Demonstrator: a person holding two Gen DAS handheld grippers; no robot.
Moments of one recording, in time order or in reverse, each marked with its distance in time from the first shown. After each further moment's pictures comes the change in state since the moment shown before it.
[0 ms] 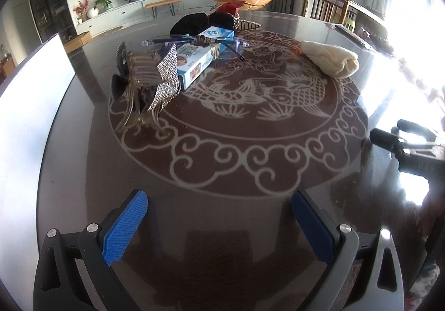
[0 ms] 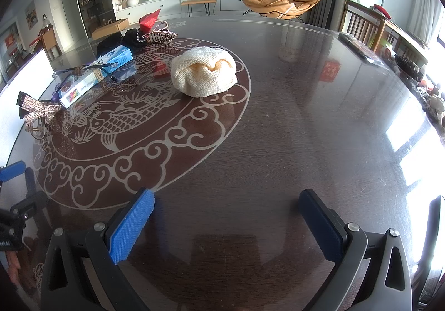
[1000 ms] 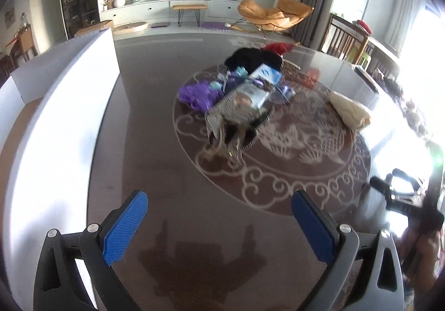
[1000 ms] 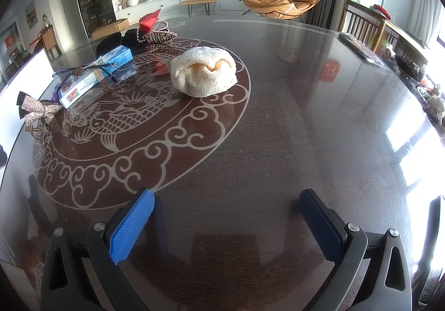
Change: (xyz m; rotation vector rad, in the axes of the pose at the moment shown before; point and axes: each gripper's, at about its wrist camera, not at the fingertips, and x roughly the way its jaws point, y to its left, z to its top) left arm -0.045 0.068 0.024 -0.167 -0.060 -0.011; right arm 0.000 0.000 0.000 0.000 0.000 0.000
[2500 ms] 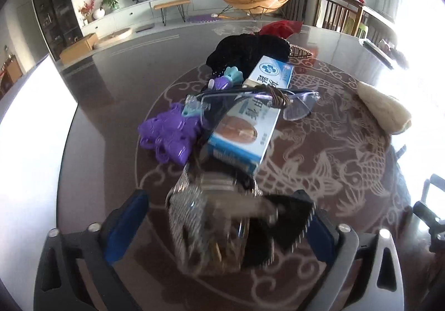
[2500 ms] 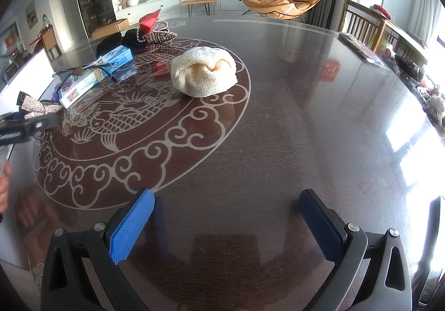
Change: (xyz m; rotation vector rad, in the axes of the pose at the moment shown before) left arm 0.101 -0.046 0.055 0.168 0.025 0.058; right arm 0.000 0.000 0.000 0.001 0.000 0.000
